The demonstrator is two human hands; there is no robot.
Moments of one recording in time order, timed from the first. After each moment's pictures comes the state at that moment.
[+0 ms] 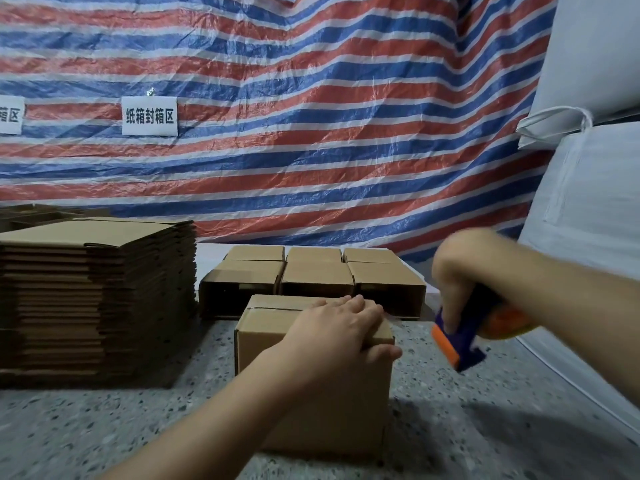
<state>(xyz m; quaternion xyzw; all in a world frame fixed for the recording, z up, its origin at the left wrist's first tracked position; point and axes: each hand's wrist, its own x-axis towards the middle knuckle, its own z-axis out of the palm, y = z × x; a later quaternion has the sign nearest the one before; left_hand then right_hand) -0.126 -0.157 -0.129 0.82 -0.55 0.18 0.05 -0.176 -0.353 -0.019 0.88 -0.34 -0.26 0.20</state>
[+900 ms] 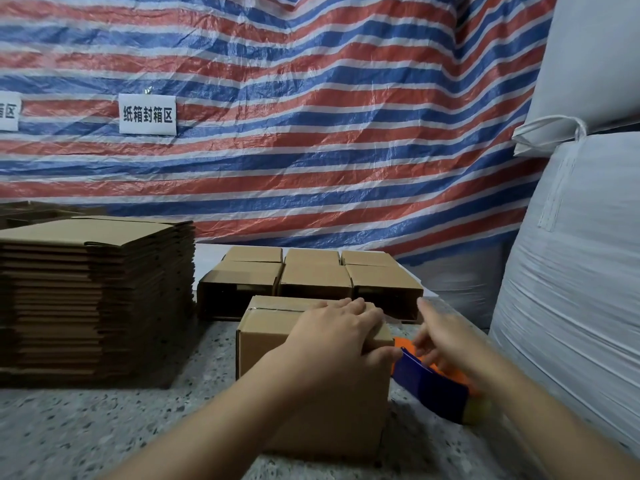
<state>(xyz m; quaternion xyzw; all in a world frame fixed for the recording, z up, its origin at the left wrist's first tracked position) -0.127 -0.158 -0.133 0.81 -0.54 0.20 0.08 -0.204 -0.353 -0.155 0.83 -0.34 0.19 -0.39</state>
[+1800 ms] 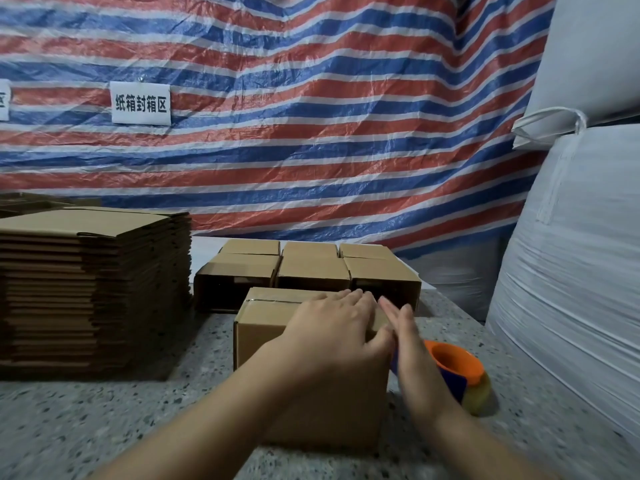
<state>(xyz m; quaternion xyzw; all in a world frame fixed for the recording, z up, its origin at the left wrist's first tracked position) -0.123 -0.162 -0.137 0.82 -0.54 0.19 0.10 -0.210 -0.274 -0.188 0.73 -0.08 0.28 -0.62</state>
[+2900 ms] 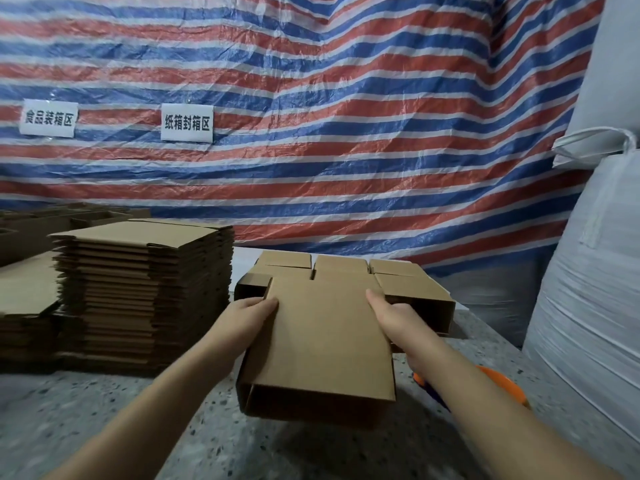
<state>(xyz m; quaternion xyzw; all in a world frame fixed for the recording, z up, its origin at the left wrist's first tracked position) -0.032 -0.046 -0.147 0.75 -0.14 -0.08 0.64 -0.130 -0.268 -0.132 0.79 -0.26 0.17 -0.53</state>
